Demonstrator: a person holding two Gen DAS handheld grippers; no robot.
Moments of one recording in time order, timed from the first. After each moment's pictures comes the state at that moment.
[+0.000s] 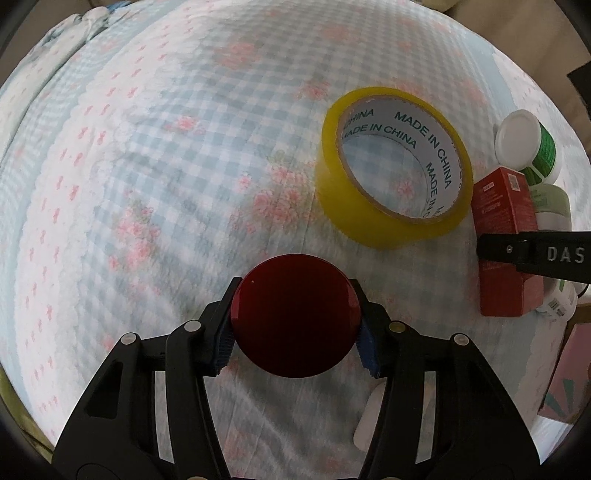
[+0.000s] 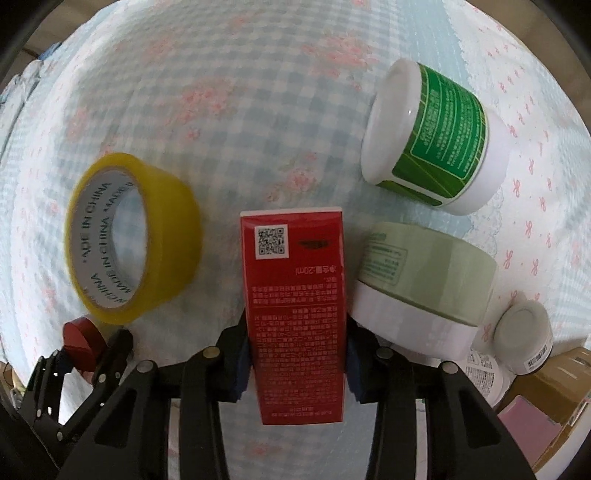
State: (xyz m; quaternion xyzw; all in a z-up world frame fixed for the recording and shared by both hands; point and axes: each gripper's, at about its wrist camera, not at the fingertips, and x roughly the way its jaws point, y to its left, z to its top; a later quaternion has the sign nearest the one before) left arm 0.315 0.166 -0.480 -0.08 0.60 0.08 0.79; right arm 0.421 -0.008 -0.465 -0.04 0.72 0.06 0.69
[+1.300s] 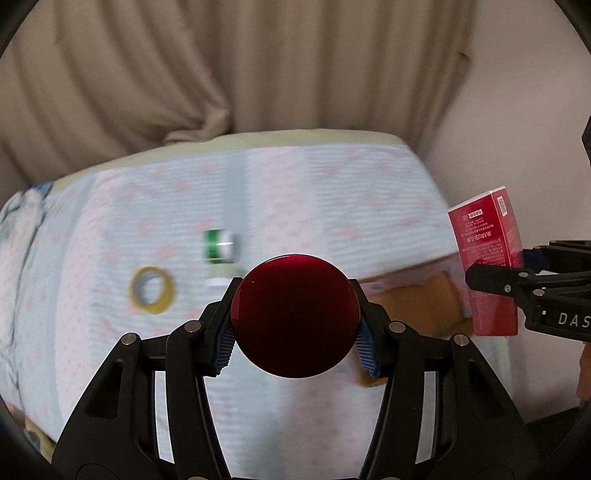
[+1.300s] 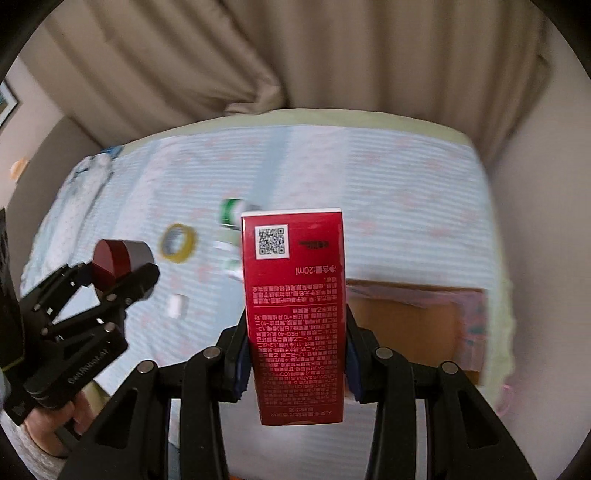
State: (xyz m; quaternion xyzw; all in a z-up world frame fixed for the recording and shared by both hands) left arm 0.204 -0.153 -0.160 0.03 0.46 -0.13 0.88; right arm 0.182 -0.293 -0.144 0.03 0.56 0.07 0.83
